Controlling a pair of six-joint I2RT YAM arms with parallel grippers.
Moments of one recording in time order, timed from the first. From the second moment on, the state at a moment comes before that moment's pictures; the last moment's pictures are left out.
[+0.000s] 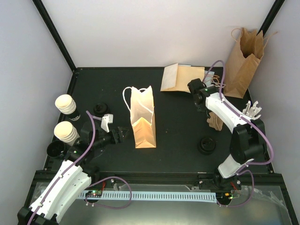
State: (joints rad) left arm -0.36 0.53 0.40 -0.35 0.44 -0.66; right arm 0.36 1.63 1.29 -1.00 0.65 0.40
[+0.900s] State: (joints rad) left arm -0.36 0.52 0.40 -0.37 0.42 -0.64; right arm 0.31 1.61 1.18 -0.99 0.64 0.43
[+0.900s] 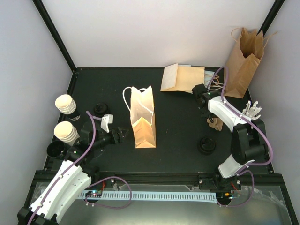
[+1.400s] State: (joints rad) left arm -0.36 0.52 0.40 -0.37 0.41 -0.63; right arm 0.31 1.55 1.15 -0.99 0.64 0.43
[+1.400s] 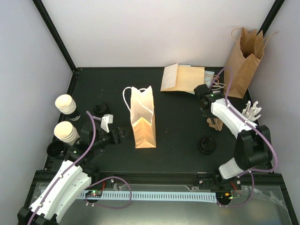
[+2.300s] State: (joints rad) left arm -0.36 0.52 0.40 -0.37 0.41 -0.63; right arm 0.31 1.54 1.09 -0.98 0.62 0.47
